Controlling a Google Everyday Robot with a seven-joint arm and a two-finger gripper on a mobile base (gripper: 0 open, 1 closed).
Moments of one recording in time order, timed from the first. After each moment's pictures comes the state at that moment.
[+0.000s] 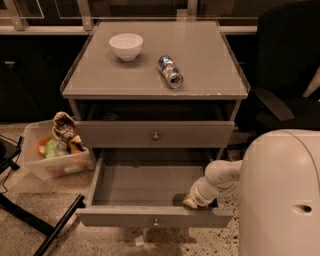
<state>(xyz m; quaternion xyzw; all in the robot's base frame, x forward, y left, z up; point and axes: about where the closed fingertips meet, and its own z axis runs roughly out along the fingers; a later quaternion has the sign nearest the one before) 0.530 -0.137 0.392 -0.48 0.86 0.13 0.15</state>
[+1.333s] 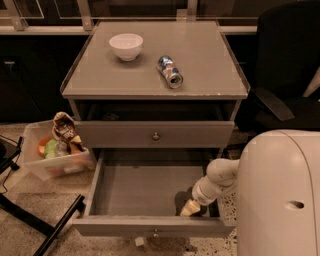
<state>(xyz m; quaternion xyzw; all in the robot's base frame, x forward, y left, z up) 0.535 -0.140 0.389 -0.49 0.85 0.14 0.14</state>
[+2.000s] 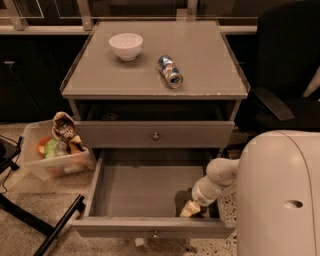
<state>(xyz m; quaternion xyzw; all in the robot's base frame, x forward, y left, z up) 0.525 -0.143 0.385 -0.50 0.84 0.15 0.12</state>
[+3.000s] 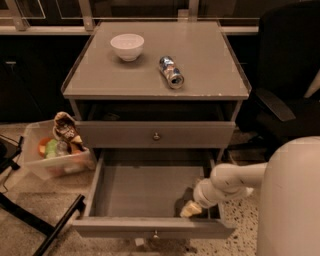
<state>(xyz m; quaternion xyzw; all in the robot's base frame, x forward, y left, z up) 0.522 -0.143 0.410 -0.50 0.84 0.12 0.18</state>
